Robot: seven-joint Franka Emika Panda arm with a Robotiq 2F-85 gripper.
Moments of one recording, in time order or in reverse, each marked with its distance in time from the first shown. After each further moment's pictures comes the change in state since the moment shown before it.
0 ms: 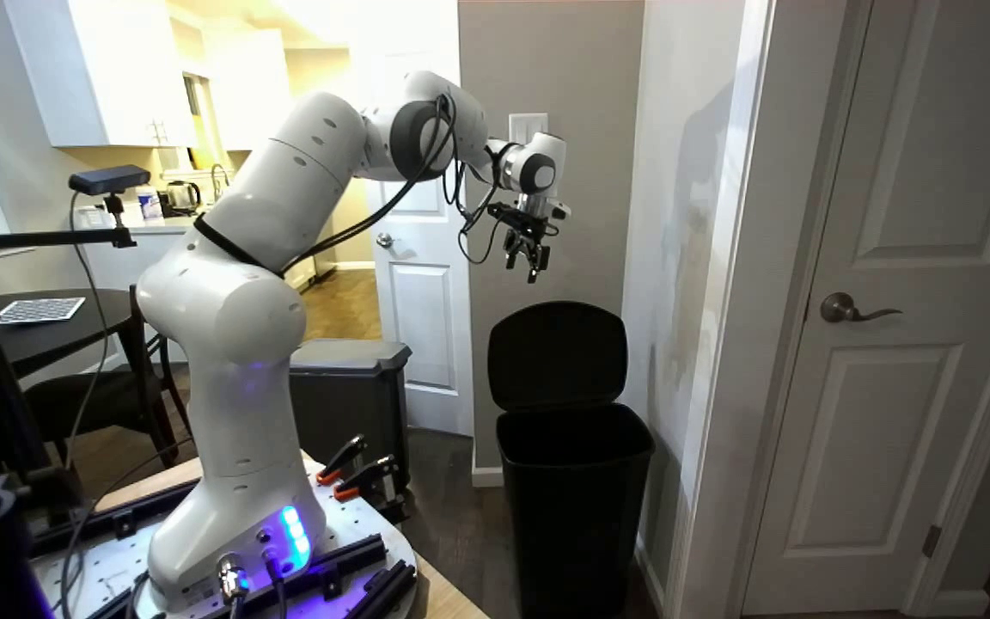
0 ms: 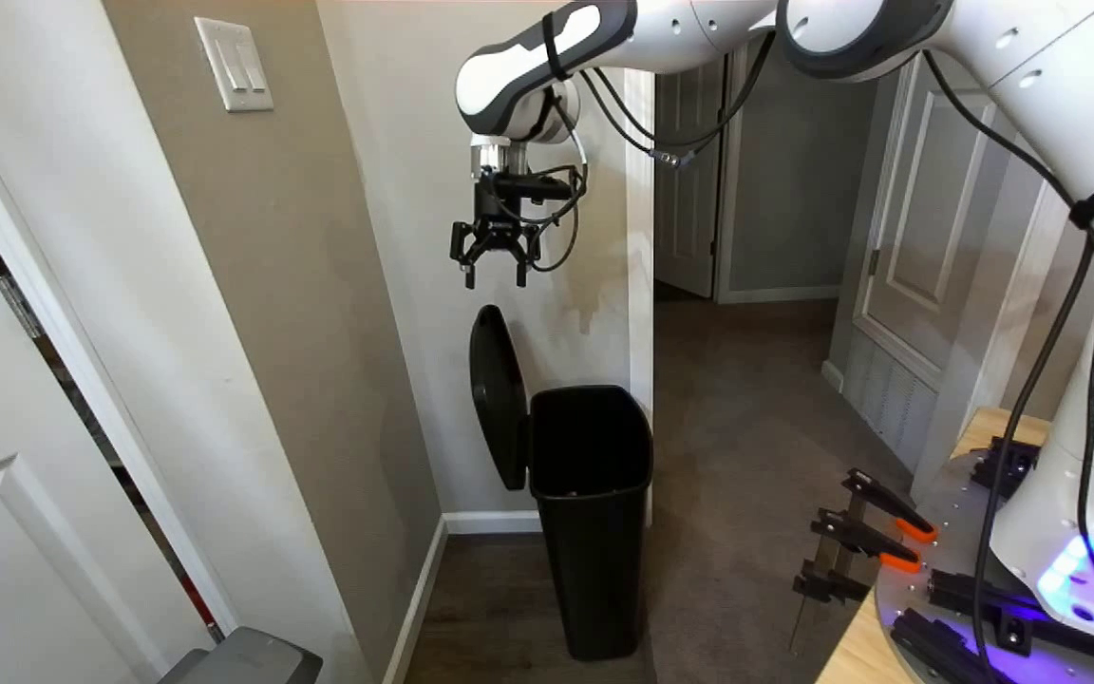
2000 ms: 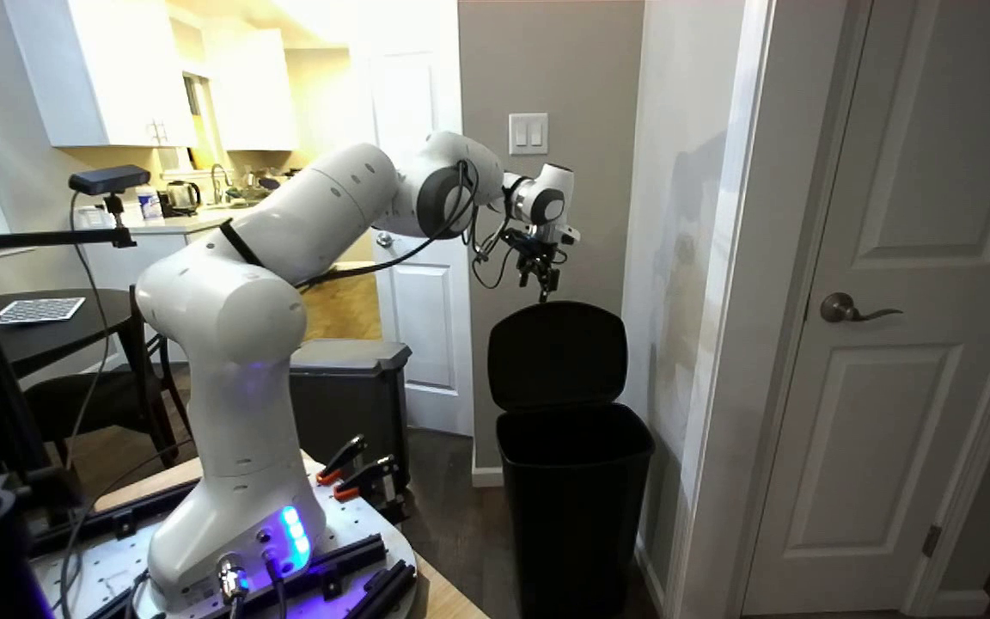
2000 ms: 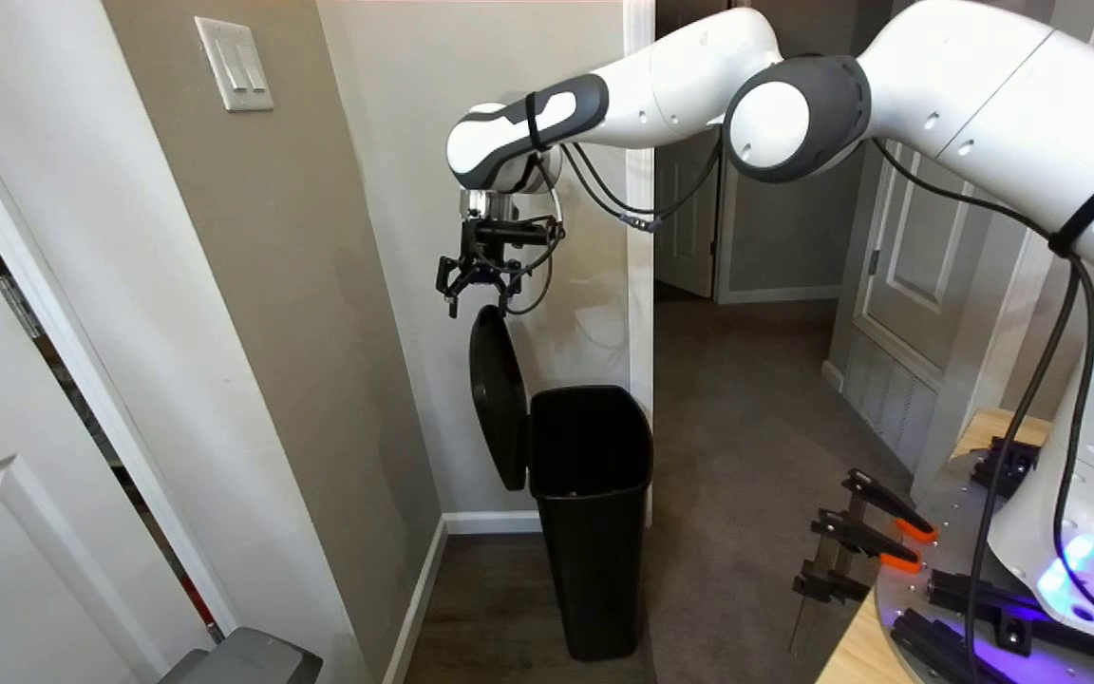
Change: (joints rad) arm 0.008 0.298 0.002 0.336 0.000 0.039 0.041
